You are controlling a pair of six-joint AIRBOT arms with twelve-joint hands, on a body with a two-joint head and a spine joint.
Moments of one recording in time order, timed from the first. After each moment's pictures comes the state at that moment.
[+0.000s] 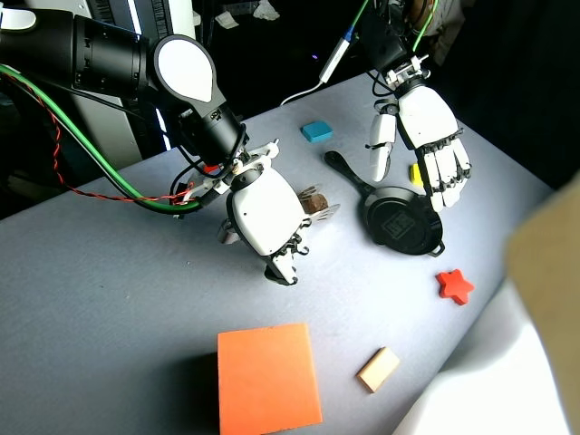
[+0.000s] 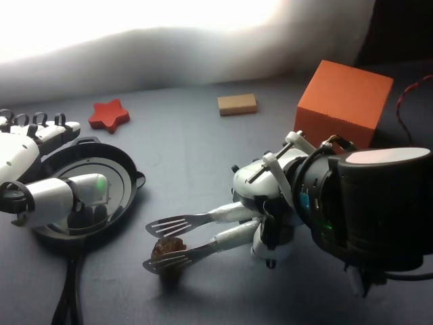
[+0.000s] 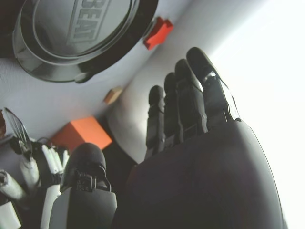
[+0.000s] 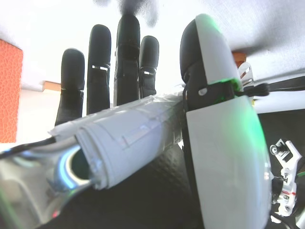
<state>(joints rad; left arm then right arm) 0.81 -0.79 0.82 -0.84 -0.85 1.46 -0.24 -1.41 0.94 -1.05 -0.83 0.34</state>
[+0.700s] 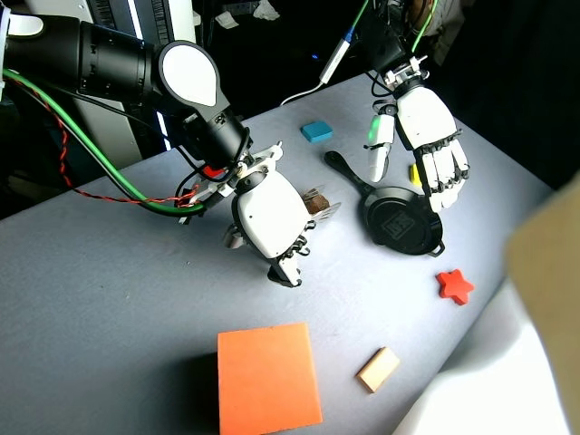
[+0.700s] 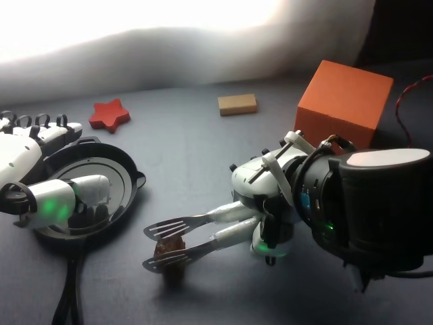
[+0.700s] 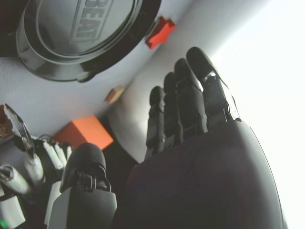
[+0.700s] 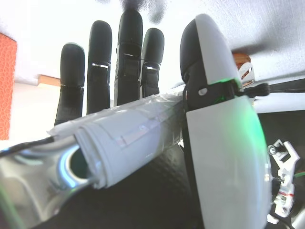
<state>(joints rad) 0.81 -0.80 0.82 -0.84 -0.85 1.46 -0.25 -1.41 0.95 -1.08 -0.81 0.33</state>
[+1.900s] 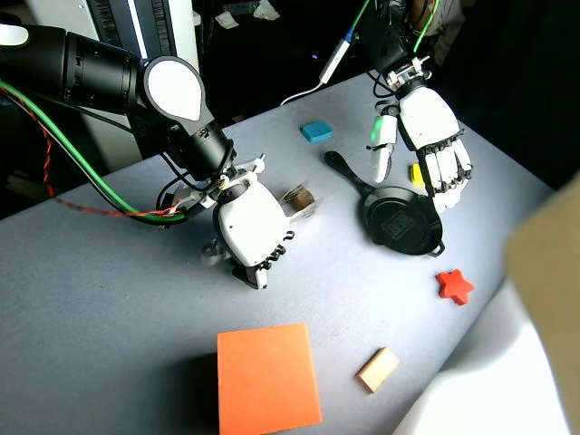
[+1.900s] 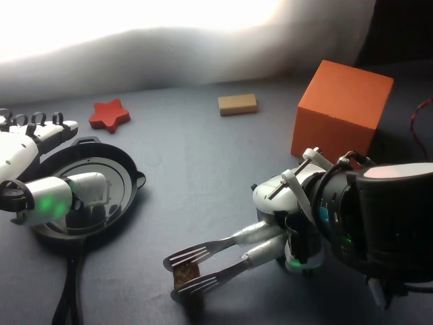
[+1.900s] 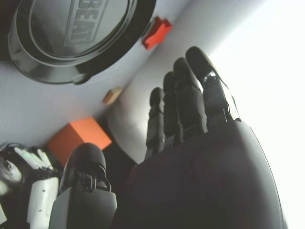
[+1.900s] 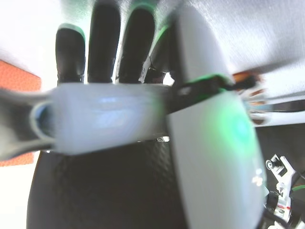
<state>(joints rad) 0.81 -0.80 0.83 -0.84 -0.85 1.46 -0.30 -1.38 0.94 -1.04 -0.82 0.31</state>
